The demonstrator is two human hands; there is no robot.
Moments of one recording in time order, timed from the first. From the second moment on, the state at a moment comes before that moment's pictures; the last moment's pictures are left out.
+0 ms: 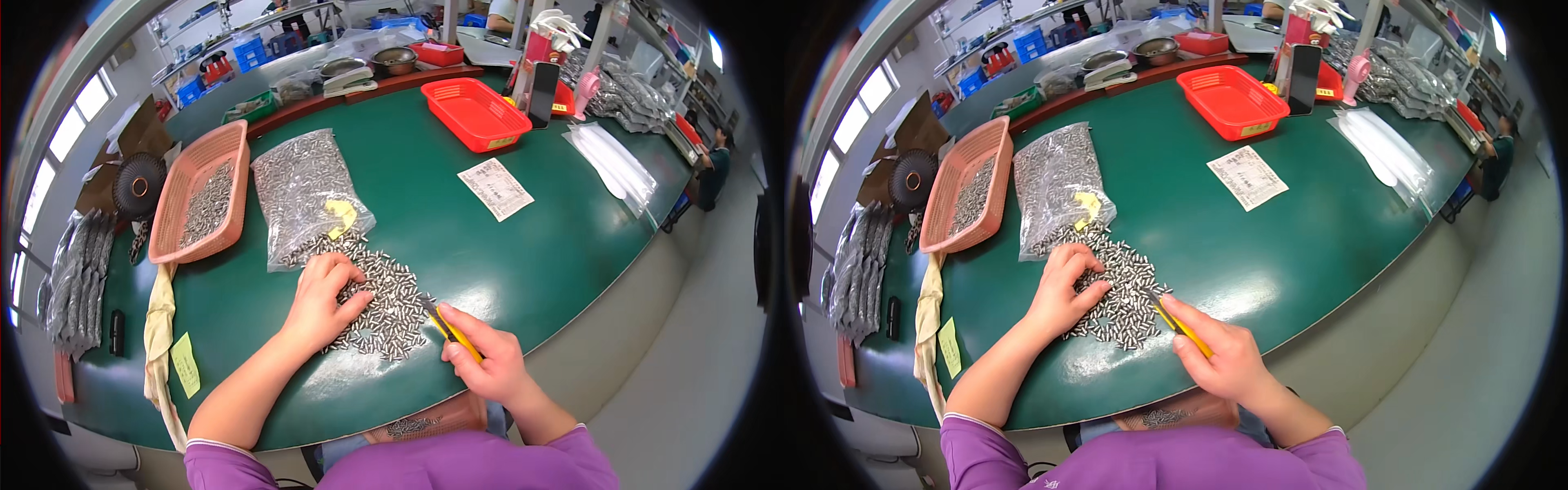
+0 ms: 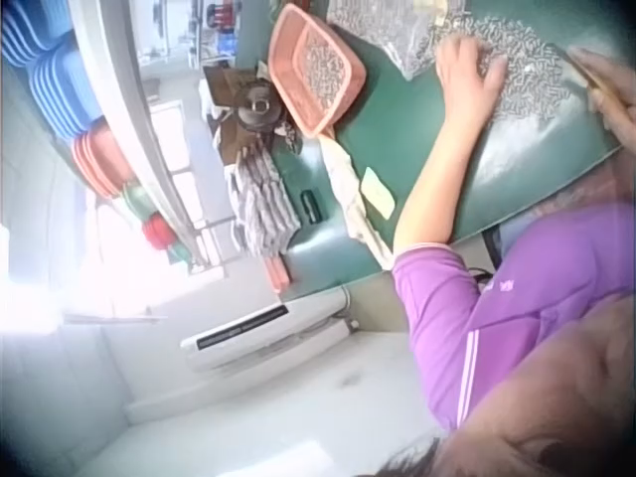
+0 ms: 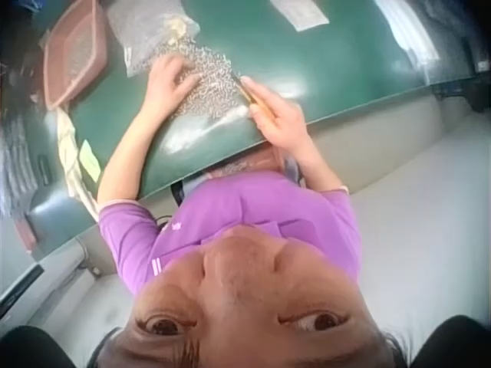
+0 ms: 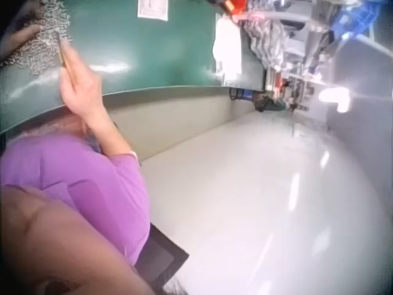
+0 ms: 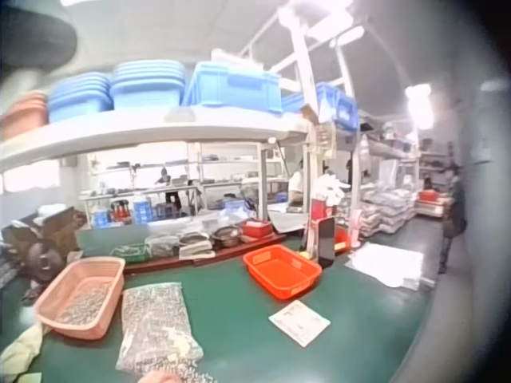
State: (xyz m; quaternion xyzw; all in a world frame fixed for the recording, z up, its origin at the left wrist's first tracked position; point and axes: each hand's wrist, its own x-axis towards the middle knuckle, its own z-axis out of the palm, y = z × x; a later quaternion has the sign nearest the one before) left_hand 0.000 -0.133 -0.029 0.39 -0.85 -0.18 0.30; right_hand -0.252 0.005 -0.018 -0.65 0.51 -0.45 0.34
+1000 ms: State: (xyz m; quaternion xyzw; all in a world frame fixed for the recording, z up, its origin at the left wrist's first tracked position) left_hand 0.003 -0.129 -0.020 0.36 -0.80 -0.22 0.42; right_hand -0.254 0.000 -0.020 -0.68 0.48 -0.48 0.28
